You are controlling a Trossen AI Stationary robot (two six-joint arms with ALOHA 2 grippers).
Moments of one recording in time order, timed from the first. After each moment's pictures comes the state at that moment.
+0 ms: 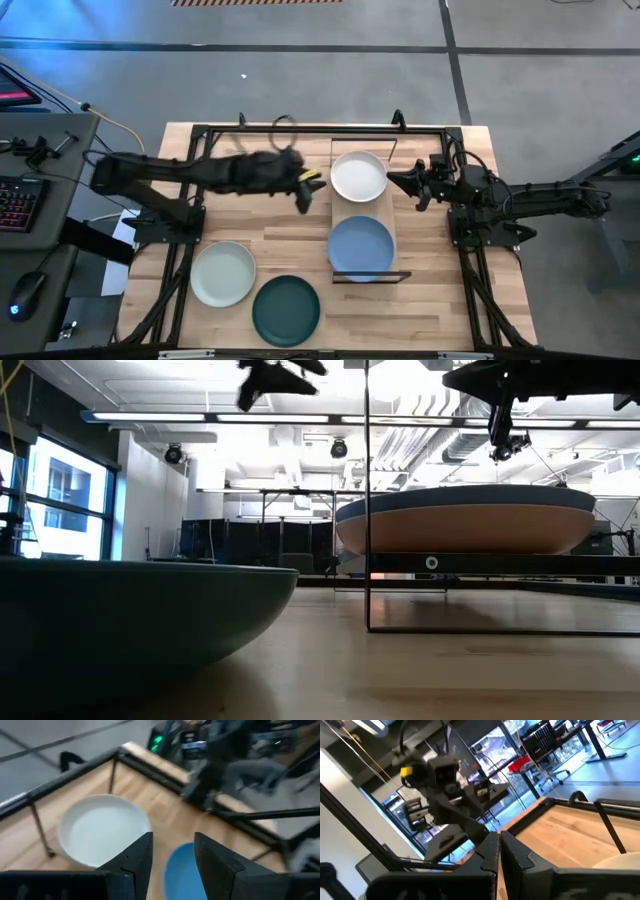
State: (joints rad) left arm 0.00 1.37 1.15 -0.19 -0.25 -0.46; right arm -0.05 0.64 0.38 0.38 0.17 0.61
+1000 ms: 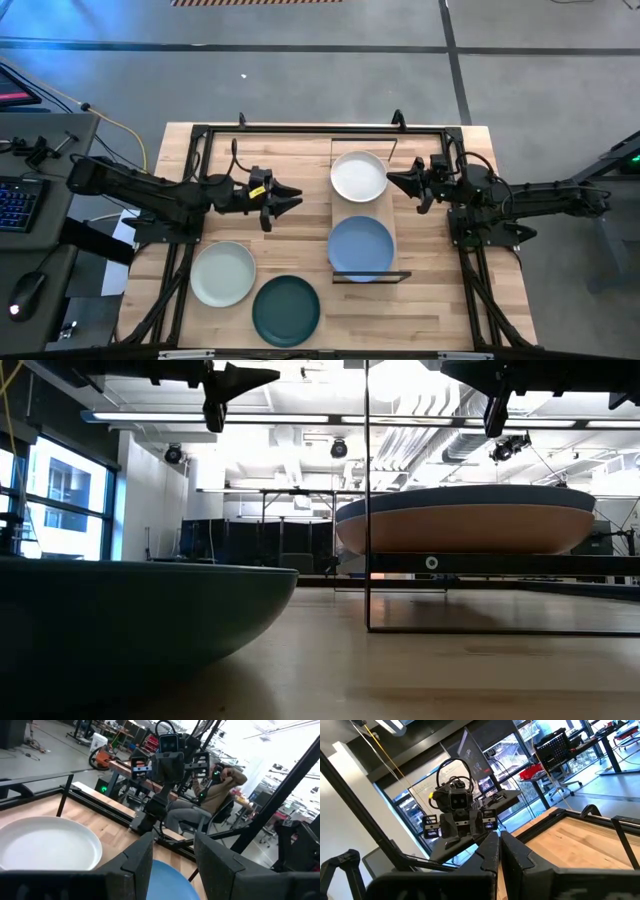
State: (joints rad) left arm -0.09 1.11 0.55 0.59 -0.19 -0.47; right arm -0.05 0.66 0.38 0.45 0.12 0.53
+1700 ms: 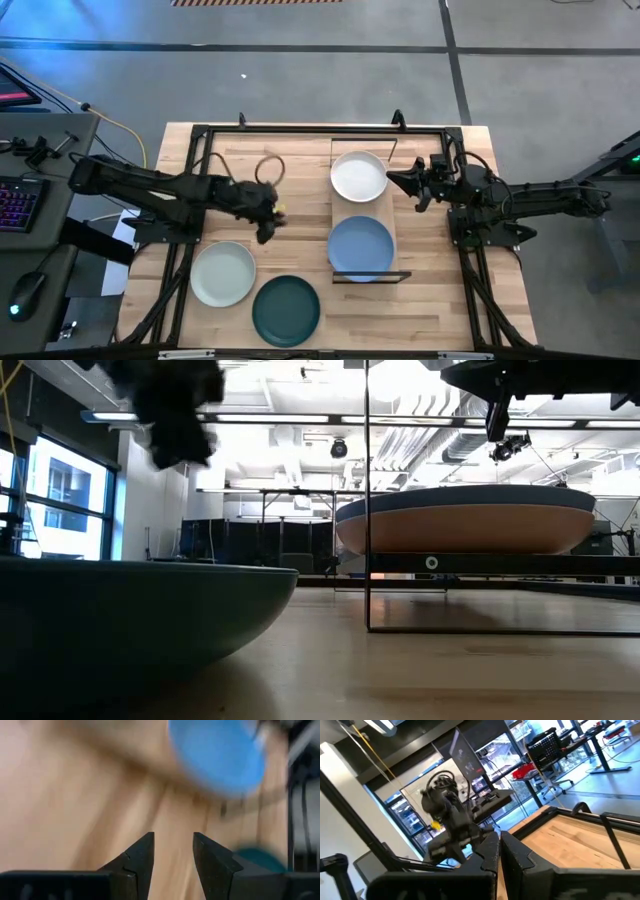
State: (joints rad) left arm -0.09 1.14 0.78 -0.40 -0.03 -0.54; right arm -0.05 0.66 0.38 0.43 0.16 0.54
